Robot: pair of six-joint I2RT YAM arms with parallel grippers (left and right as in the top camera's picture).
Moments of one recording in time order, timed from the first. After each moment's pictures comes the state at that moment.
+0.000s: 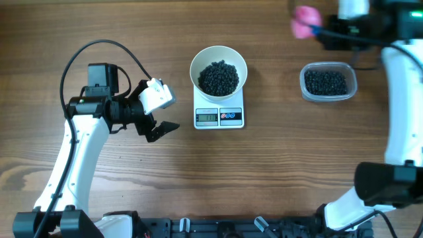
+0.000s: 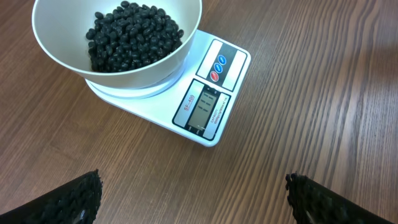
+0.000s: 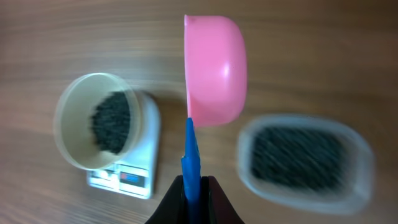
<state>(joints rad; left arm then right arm) 0.02 1.41 1.02 -0.83 0.73 1.05 -0.10 1.80 2.05 -1.33 -0.33 -0.06</state>
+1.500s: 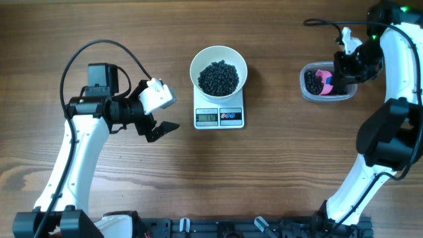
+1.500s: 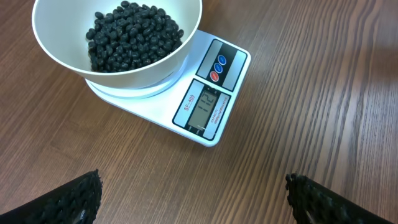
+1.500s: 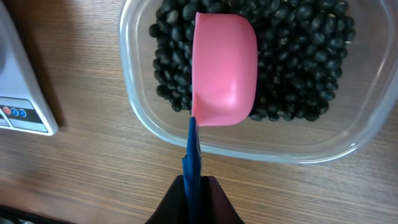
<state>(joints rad) 0.02 1.41 1.02 -0.83 0.73 1.05 -0.22 2.13 1.99 -1.53 -0.21 -0.26</state>
